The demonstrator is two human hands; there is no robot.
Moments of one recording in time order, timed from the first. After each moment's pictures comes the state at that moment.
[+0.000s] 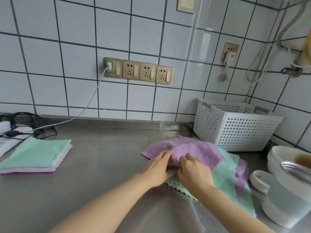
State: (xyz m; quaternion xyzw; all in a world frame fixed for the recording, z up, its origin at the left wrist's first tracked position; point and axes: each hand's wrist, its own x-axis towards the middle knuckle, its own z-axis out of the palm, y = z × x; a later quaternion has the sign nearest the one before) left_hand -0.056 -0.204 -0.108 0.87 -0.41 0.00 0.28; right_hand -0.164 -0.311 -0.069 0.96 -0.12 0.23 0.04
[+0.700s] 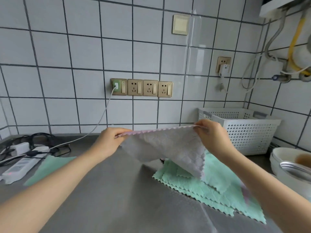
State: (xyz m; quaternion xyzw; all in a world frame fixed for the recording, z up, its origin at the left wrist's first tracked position) left_hand -0.025 -0.037 0.030 0.82 -0.34 0.12 0.44; right_hand -0.182 -0.306 0.065 0.88 -0.08 0.38 -0.26
